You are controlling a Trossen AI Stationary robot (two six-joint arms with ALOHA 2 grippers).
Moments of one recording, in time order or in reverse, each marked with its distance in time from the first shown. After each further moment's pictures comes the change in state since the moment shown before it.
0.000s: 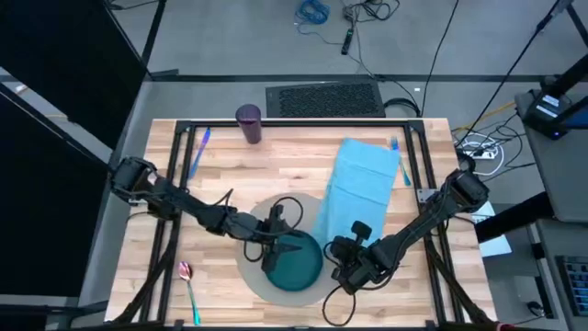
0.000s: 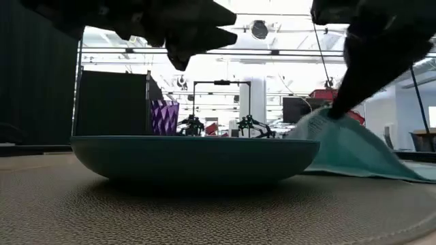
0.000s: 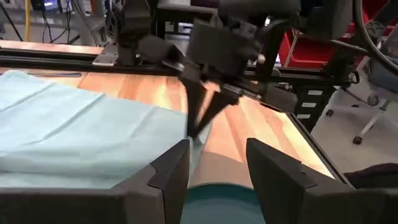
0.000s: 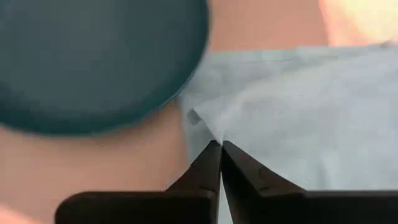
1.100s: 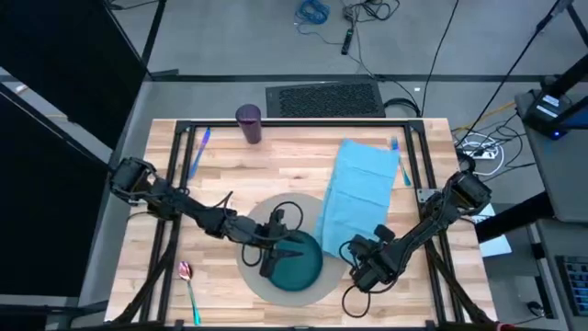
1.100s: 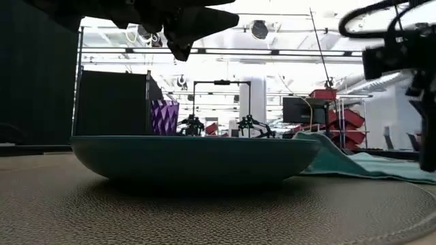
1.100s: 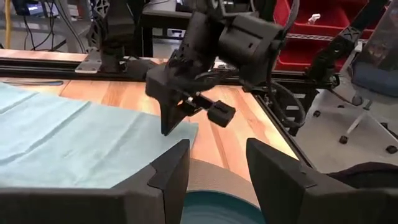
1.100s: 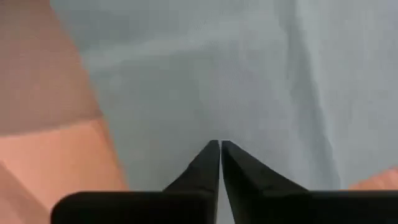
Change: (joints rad) left arm -0.031 -0.004 0.022 -0.007 0.011 0.004; right arm 0.062 0.001 -0.171 -0.147 -0.237 0.300
